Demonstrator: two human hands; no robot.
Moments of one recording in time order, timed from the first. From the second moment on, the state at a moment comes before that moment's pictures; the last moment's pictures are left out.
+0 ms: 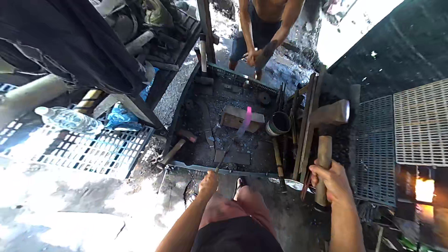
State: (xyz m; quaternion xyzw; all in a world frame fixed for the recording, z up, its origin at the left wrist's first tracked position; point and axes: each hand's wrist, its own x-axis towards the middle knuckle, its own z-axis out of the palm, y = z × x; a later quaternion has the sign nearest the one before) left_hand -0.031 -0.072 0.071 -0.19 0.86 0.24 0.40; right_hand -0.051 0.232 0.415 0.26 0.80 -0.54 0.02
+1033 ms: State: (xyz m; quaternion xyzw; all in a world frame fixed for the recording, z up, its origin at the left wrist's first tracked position) left_hand 0.018 -0.028 0.082 -0.33 0.80 0.19 0.46; right_hand -0.296 0.299 0.029 0.31 0.78 -0.44 0.31
